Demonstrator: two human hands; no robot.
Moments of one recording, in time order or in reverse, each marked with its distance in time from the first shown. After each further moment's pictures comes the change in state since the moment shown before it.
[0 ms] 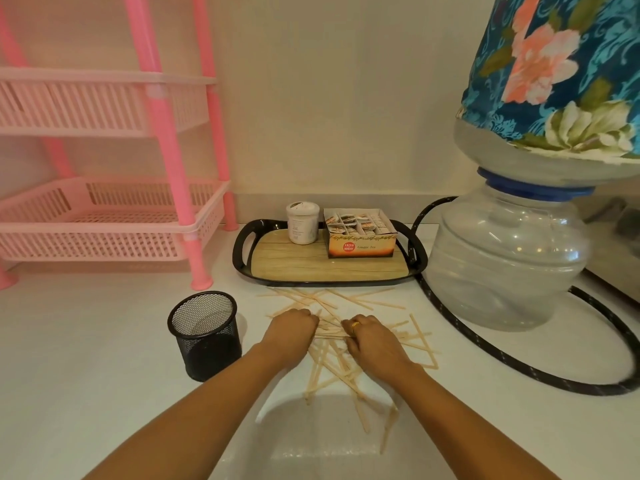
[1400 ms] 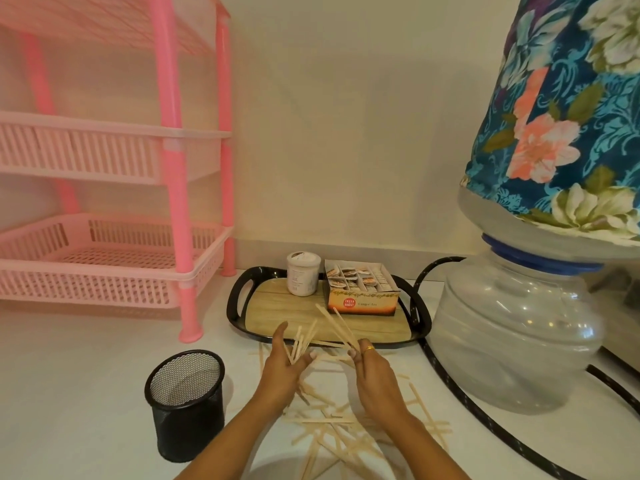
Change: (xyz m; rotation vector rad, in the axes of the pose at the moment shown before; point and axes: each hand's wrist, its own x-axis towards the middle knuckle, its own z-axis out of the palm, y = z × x) left_hand 0.028 -0.010 0.006 -1.464 0.366 -0.342; right_hand 0.031 -0.010 -0.030 0.494 0.278 0.177
